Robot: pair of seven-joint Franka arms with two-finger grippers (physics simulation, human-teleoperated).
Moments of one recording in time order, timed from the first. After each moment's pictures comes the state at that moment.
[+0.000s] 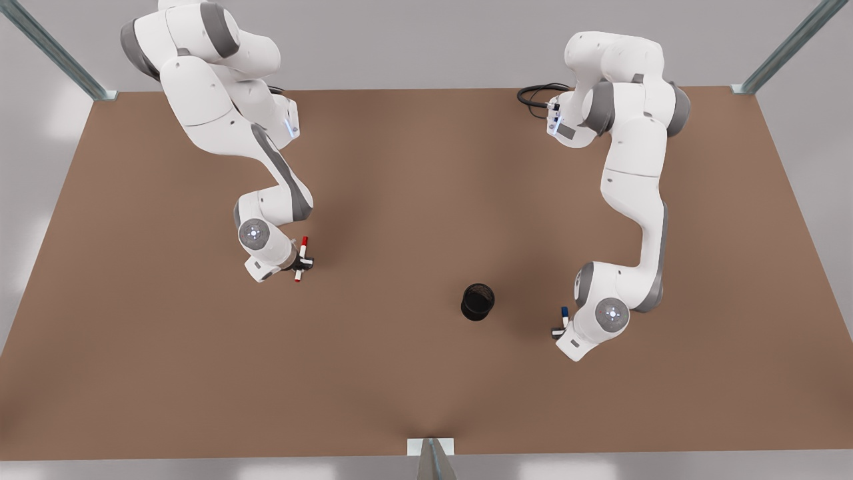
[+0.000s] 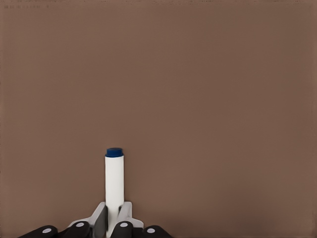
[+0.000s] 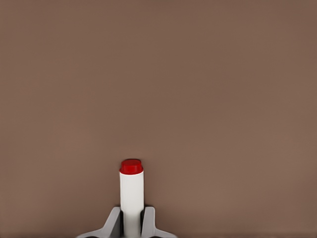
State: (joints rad) left arm -0.21 0.89 0.03 -1.36 0.02 2.23 -0.19; right arm 0.14 0.43 0.12 -2.24 -0.03 2.59 0.36
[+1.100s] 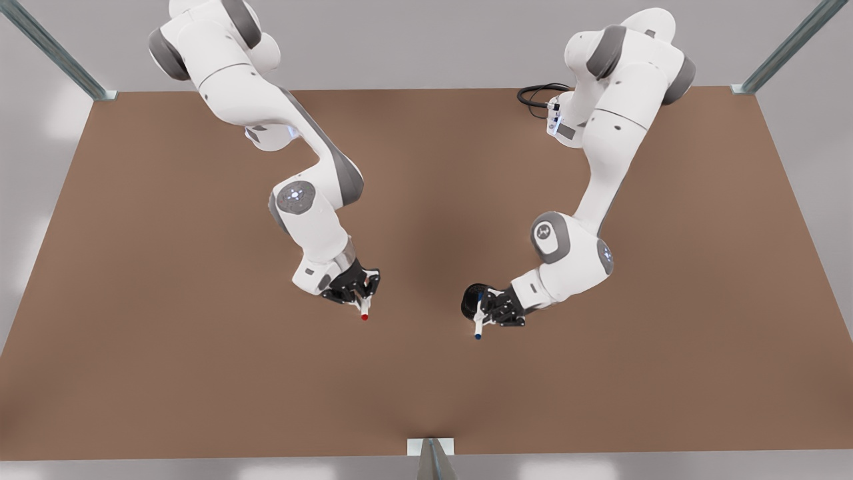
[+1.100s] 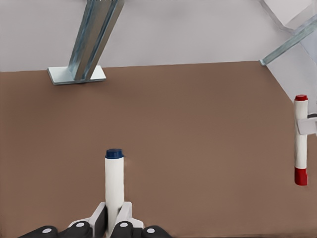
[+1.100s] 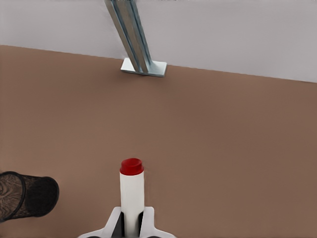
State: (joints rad) left arm -0.20 0.63 -0.27 -1.59 -0.85 2.58 0.71; right arm 0.33 0.47 0.22 -1.56 -0.08 2.44 0.32
